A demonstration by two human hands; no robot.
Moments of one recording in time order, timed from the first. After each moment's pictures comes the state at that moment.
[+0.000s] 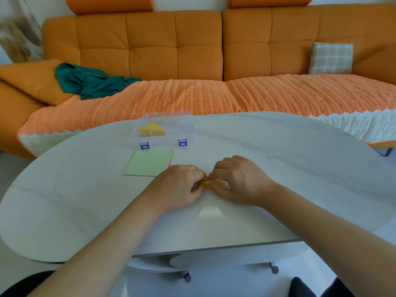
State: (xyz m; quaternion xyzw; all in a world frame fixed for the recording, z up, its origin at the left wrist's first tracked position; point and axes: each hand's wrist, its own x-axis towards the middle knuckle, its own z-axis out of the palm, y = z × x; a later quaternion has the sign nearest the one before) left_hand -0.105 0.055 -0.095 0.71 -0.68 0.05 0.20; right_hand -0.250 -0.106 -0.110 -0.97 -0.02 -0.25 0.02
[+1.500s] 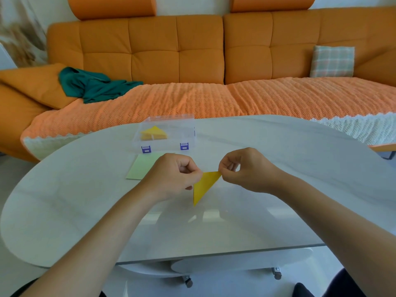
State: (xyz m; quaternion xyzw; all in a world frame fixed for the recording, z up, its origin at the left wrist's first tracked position) left_hand -0.107 0.062 -0.056 0.76 -0.43 -0.21 0.45; right_hand -0.257 -0.104 -0.057 -0.91 0.18 -0.15 0.35
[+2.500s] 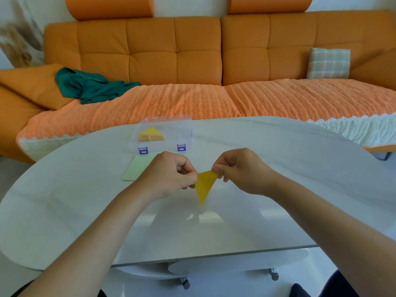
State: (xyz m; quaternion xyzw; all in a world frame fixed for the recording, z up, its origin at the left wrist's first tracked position) left_hand -0.107 0.059 -0.046 0.79 -0.44 -0.20 0.39; right_hand -0.254 -0.098 -0.053 -0.88 0.20 -0.15 0.40
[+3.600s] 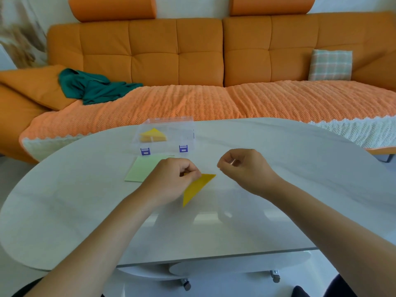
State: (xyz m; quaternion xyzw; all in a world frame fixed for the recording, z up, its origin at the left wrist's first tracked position) left_hand -0.102 0.056 -0.062 0.80 -0.46 -0.14 0.37; right_hand -0.255 -0.095 -0.058 -0.85 0.26 -0.22 0.40
